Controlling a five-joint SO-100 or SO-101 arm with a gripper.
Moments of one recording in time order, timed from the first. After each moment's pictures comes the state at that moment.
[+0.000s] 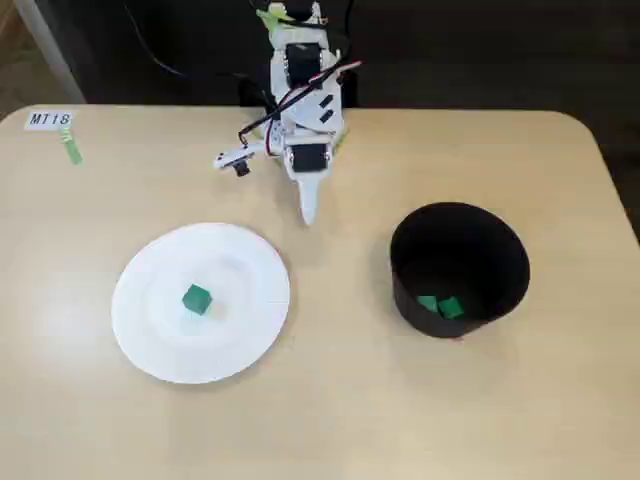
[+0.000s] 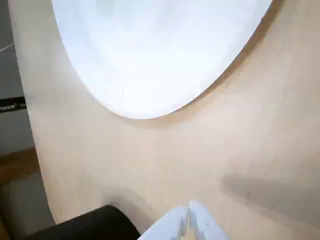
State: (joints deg) arm -0.7 184.3 176.2 59.1 -4.7
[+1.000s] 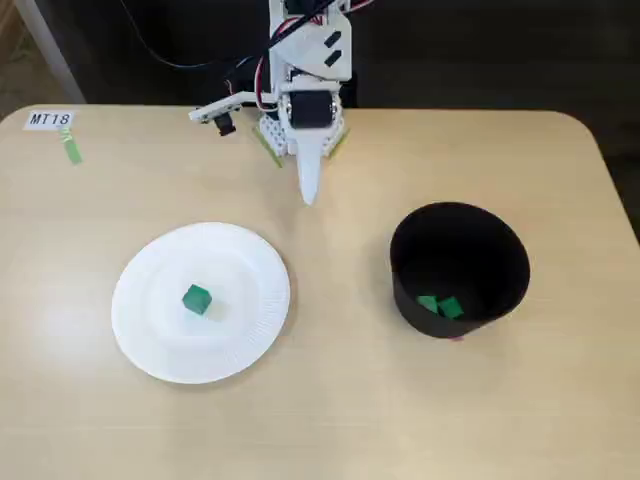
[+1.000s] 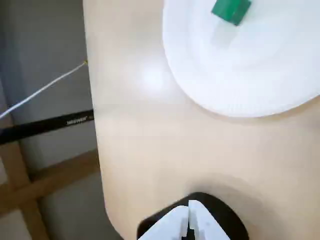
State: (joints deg) arm 3.2 134.4 121.6 62.0 -1.2
